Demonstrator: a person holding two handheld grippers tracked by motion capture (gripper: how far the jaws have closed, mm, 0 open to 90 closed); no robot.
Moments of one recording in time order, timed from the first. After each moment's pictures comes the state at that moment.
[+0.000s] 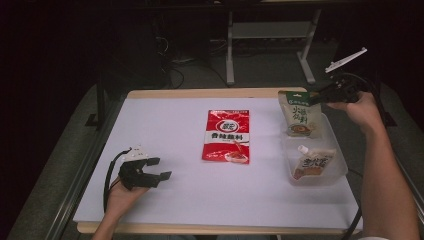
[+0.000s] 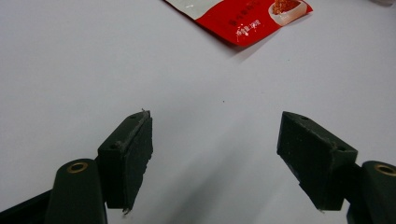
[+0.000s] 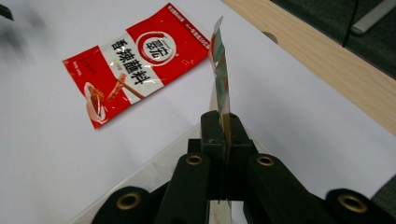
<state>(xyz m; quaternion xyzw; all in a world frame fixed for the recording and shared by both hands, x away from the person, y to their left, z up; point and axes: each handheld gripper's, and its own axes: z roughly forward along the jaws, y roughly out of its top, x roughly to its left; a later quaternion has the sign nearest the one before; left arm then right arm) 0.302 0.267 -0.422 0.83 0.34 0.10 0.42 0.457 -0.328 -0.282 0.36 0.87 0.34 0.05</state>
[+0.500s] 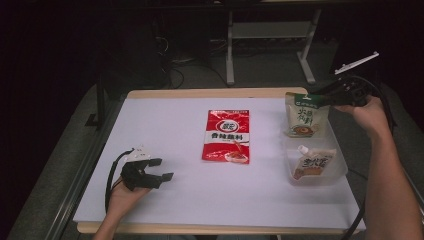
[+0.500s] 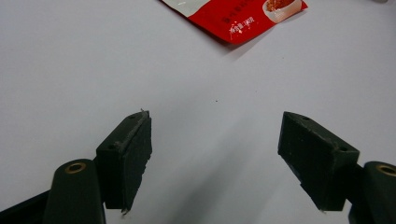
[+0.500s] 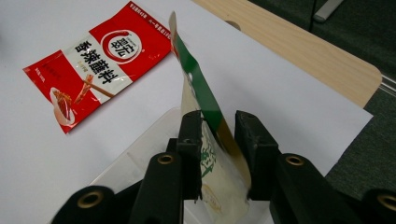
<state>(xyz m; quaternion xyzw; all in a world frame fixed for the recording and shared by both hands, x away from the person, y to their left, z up) 0.302 0.261 -0.424 0.84 0.34 0.10 0.42 0.449 -0.350 -0.288 0.42 0.84 0.33 0.08</state>
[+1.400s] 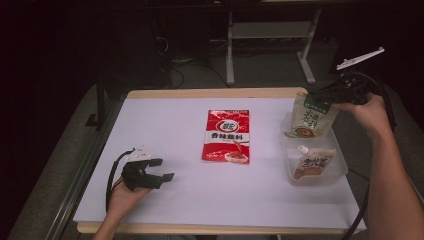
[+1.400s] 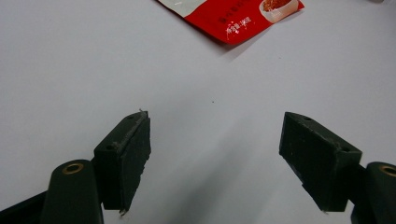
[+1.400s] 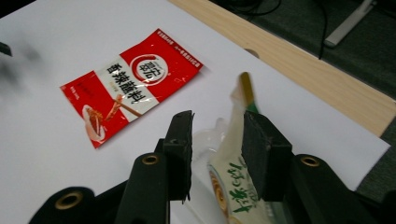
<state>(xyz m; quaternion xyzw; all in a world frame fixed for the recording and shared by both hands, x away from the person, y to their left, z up) 0.301 0.259 -0.423 0.84 0.34 0.09 0.42 0.436 -0.336 -0.269 0.39 0.84 0.37 0.09</state>
